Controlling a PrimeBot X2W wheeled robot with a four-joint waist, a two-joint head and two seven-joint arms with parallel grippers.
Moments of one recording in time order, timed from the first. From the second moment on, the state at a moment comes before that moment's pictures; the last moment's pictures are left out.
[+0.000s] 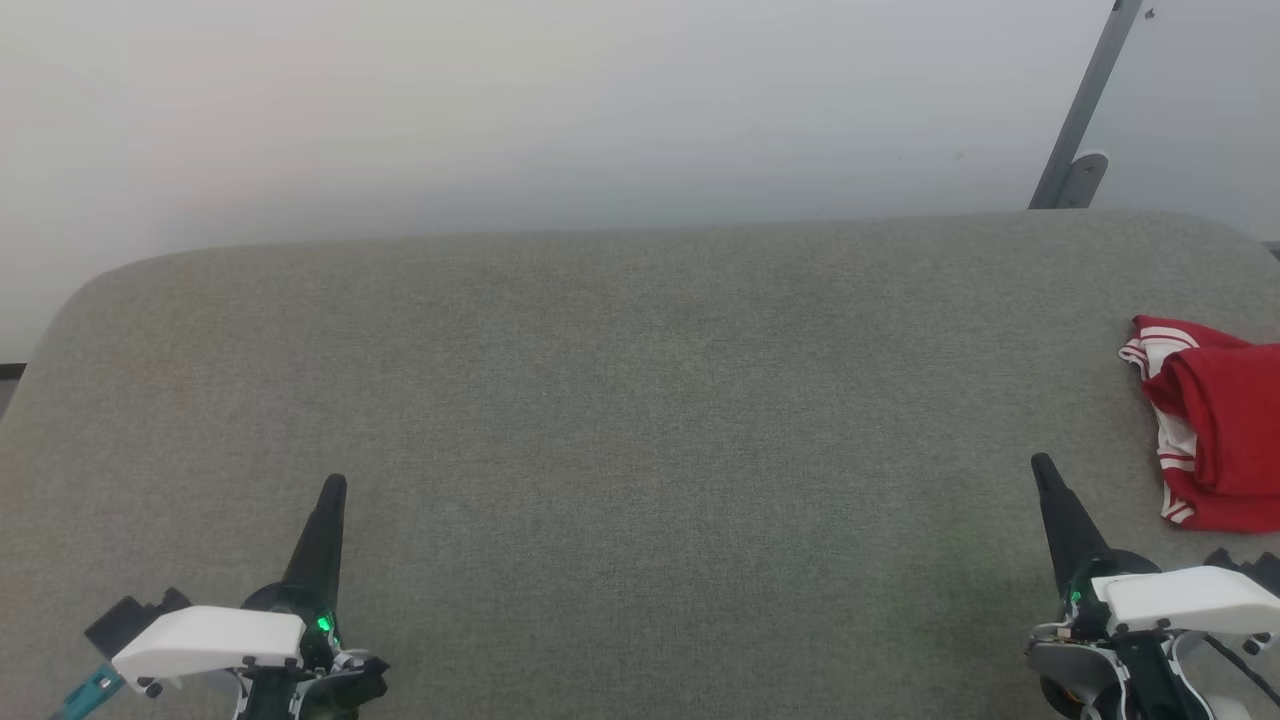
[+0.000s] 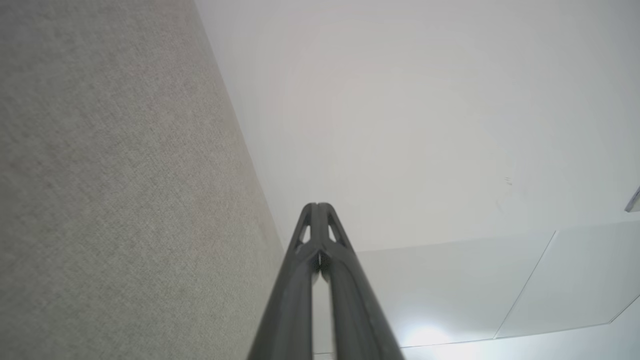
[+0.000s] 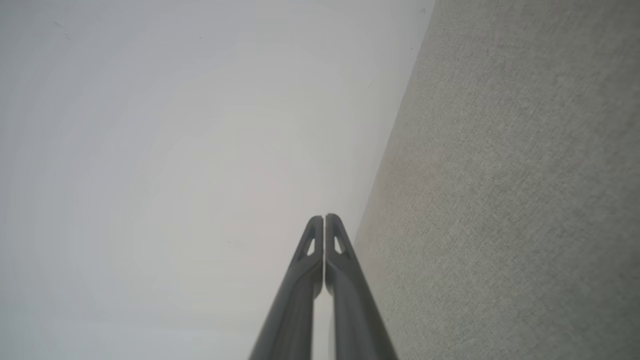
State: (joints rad) left arm -0.07 0.07 0.12 0.24 -1.50 -0.13 0.08; right arm -0.09 -0.07 -0.10 0.26 1.49 0.13 0.08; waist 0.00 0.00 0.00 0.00
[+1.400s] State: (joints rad) left arm -0.10 0.05 0.11 0.25 -1.61 -0.13 0.11; right arm -0.11 -0.05 -0.11 0.25 1.61 0.13 0.11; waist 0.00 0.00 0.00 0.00
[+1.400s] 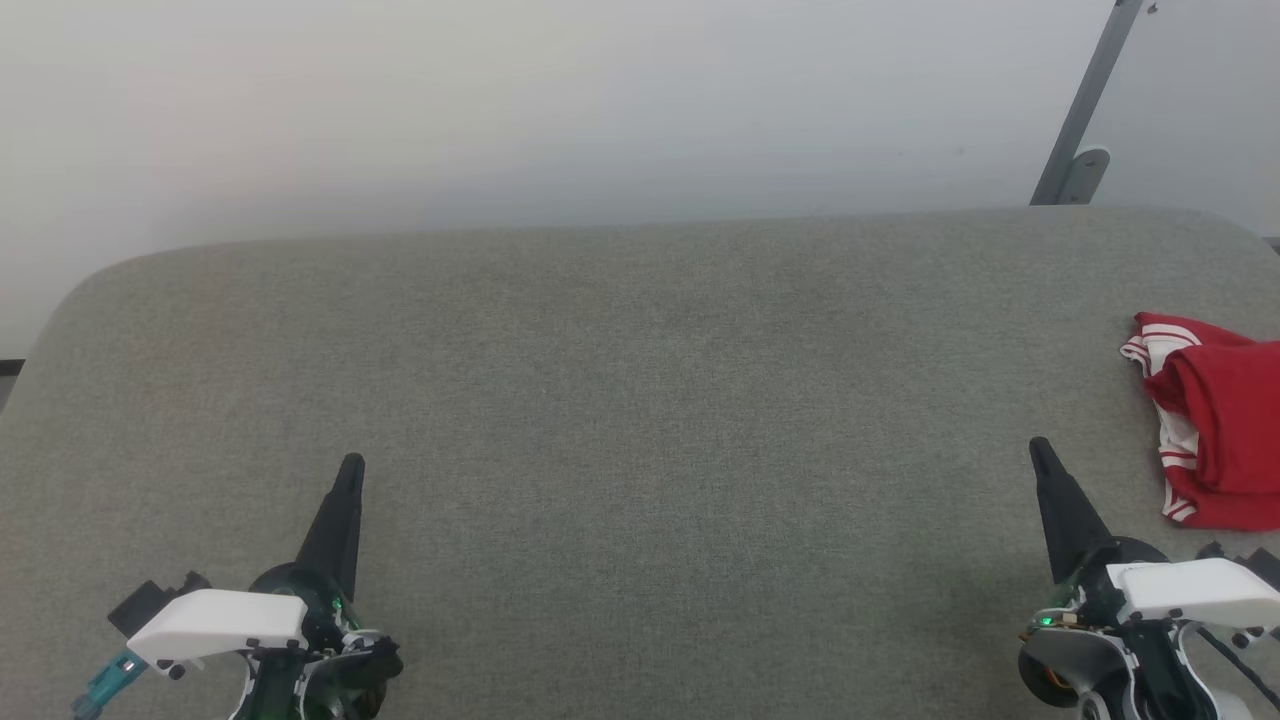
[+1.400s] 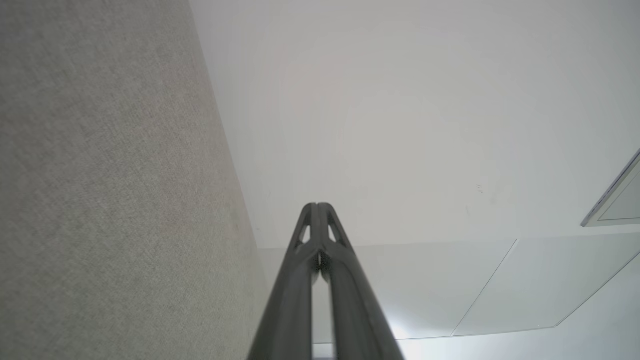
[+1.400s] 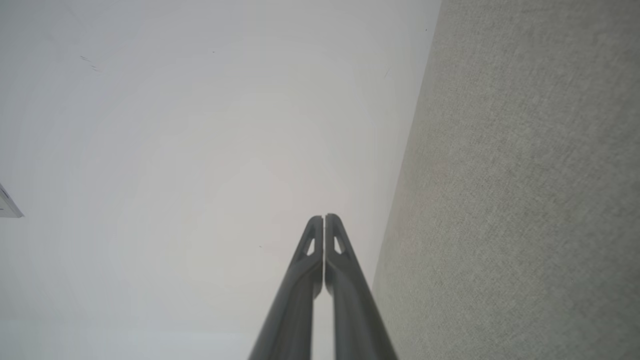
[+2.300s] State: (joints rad) left arm -0.10 0.05 0.11 0.25 -1.61 -0.13 0.11; right arm -0.11 -0.05 -0.11 0.25 1.61 0.13 0.11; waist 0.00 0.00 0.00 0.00
